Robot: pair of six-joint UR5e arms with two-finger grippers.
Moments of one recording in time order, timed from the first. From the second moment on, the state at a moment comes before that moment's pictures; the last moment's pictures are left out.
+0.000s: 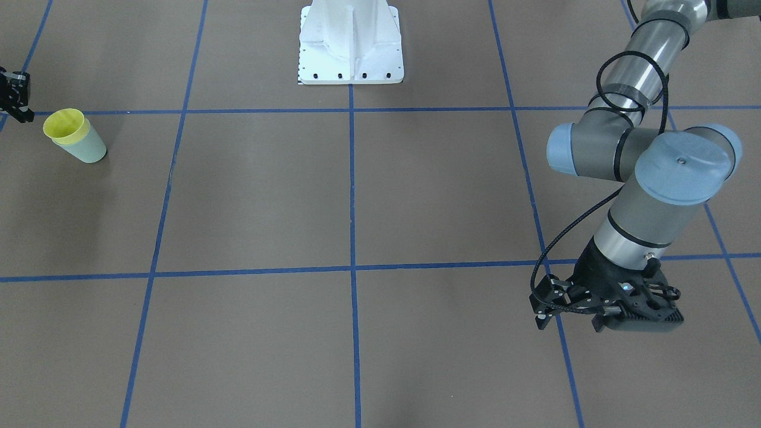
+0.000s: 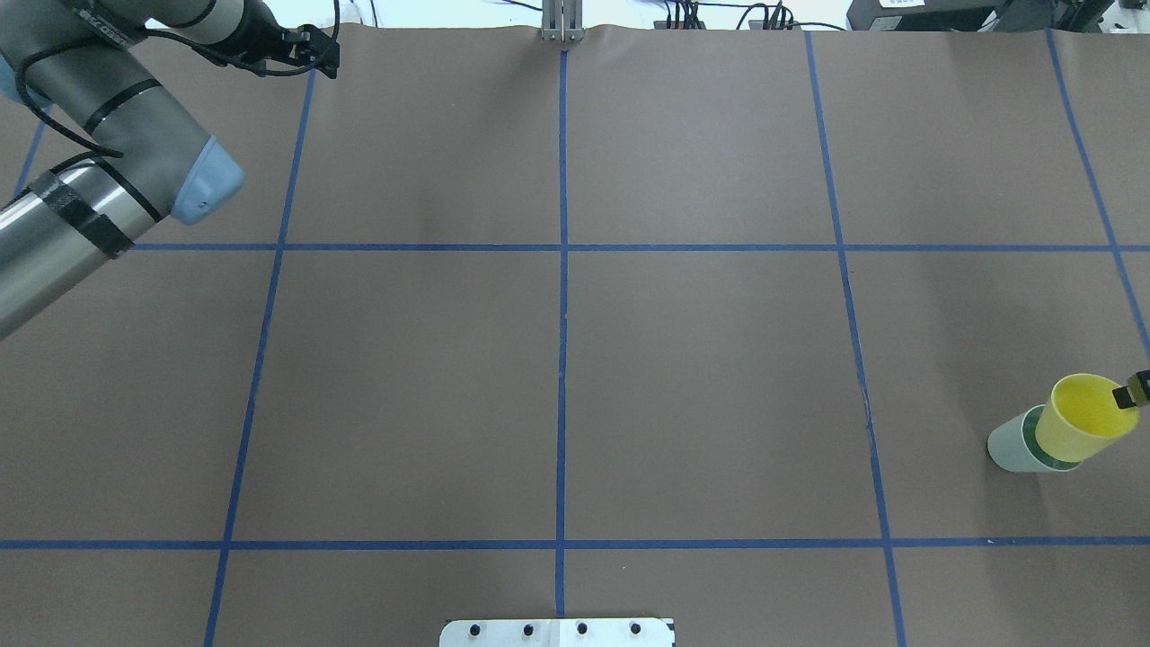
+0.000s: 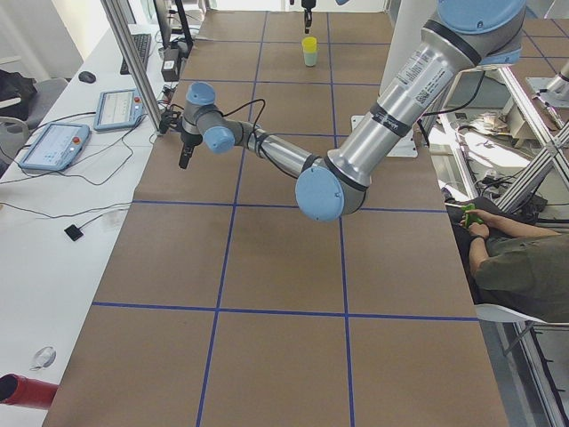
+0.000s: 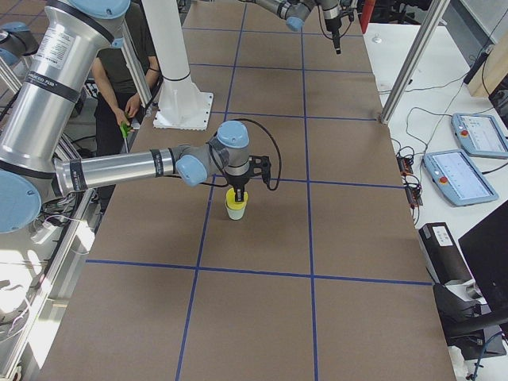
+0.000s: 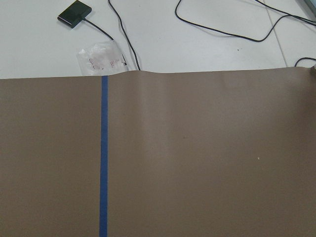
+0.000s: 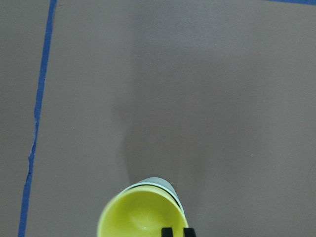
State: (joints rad) left arm -1.02 -2.25 -1.28 -2.08 -1.98 -0.86; right arm 1.04 -1.98 2.11 -1.19 2.24 0.61
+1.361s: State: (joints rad) left arm -1.22 -1.88 -1.55 -1.88 -2.25 -0.46; right arm 1.26 -1.60 1.82 -1.23 2.26 0.61
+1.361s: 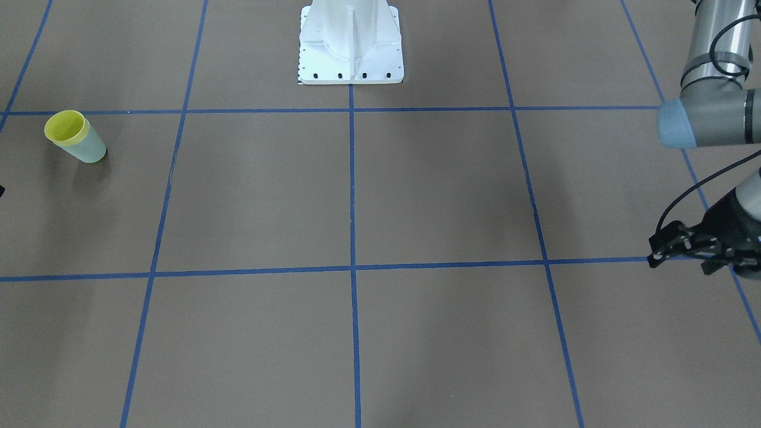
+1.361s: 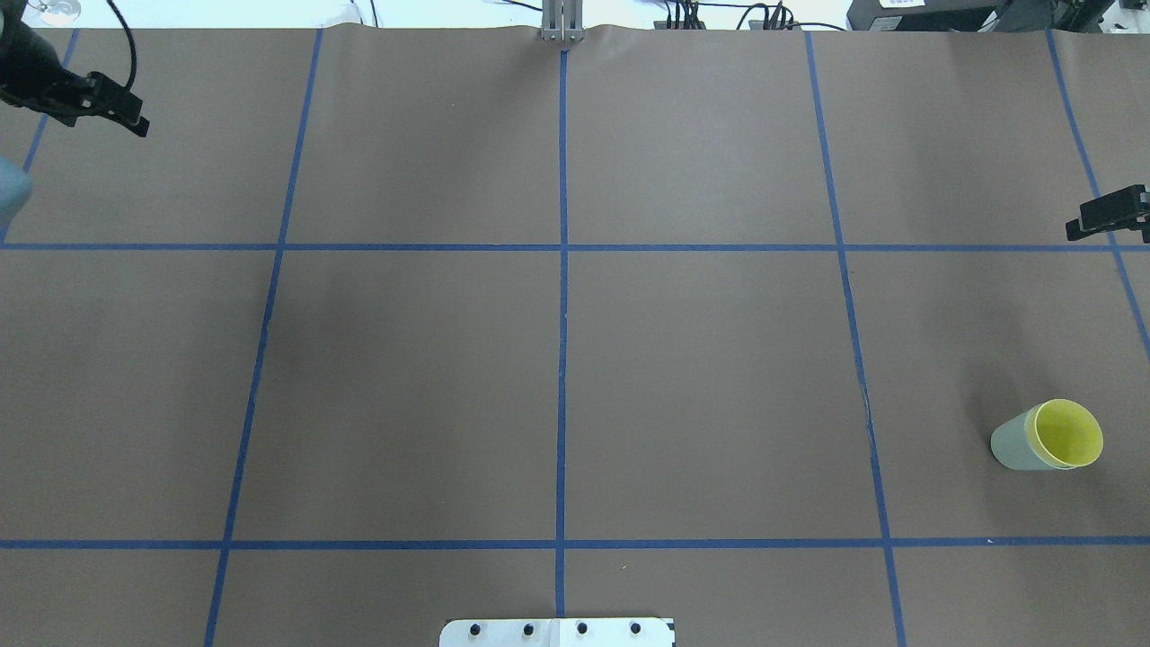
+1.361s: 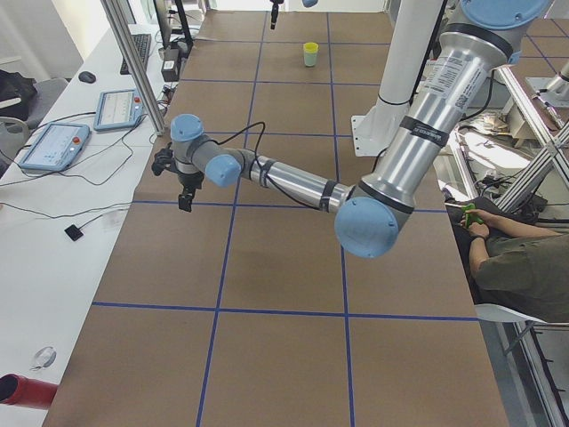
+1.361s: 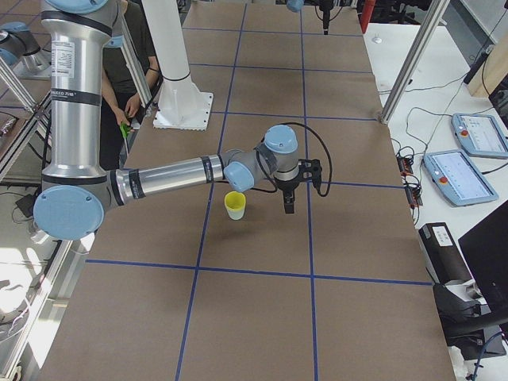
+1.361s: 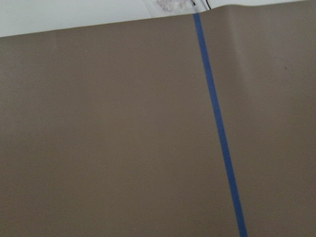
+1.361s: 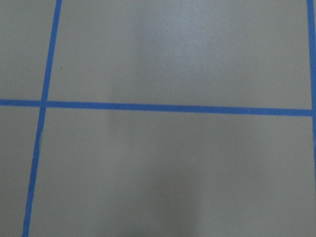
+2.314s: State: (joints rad) left arm -1.27 -1.64 -1.92 -1.53 -2.33 -0.28; right arm 1.31 -1.51 1.76 -1.34 2.31 0.60
